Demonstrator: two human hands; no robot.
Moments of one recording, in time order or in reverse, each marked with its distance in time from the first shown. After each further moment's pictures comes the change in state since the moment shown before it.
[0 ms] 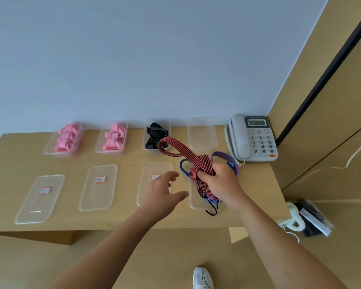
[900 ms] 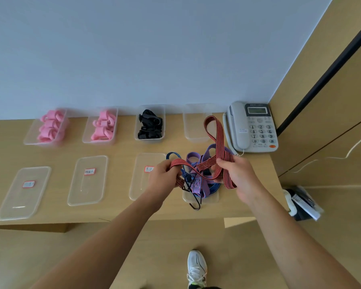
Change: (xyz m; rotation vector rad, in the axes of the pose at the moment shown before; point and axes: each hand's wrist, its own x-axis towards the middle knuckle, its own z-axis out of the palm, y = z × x) left_hand 0.052 -0.003 0.030 -0.522 0.022 -0.217; right_hand 0.030 0.043 -0.027 0.473 0.125 0.348
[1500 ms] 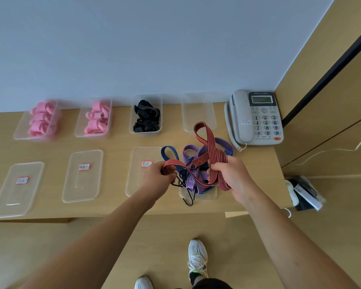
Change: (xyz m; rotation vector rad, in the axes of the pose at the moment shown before) left_hand 0.023 -0.030 -0.007 0.217 -0.020 -0.040; right_hand 0.012 0.017 0.008 -0.106 -0.045 0.070
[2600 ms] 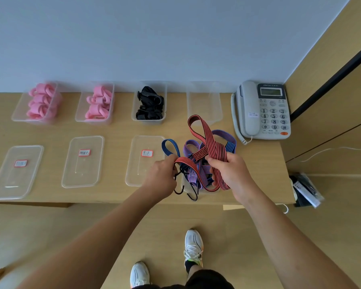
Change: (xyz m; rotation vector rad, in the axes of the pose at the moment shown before) left_hand -0.010 -0.007 0.005 0.564 -0.043 0.275; right_hand -0.005 0.016 0.008 -0.079 -0.027 -0.076
